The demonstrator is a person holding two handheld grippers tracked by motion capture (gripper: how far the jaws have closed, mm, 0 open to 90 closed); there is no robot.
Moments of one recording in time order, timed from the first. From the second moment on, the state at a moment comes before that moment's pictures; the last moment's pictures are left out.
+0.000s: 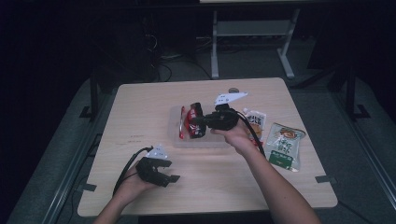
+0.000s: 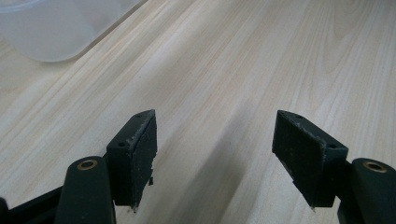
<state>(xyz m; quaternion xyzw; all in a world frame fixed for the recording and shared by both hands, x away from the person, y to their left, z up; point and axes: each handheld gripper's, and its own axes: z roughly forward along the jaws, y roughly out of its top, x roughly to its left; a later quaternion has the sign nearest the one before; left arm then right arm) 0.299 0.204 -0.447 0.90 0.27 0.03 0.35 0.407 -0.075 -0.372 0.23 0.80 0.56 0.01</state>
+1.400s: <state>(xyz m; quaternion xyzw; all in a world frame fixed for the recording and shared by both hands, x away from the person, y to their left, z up) 0.298 0.203 -0.451 0.90 0.27 0.02 0.34 0.420 -0.052 -0.379 0.26 0.82 0.51 0.02</state>
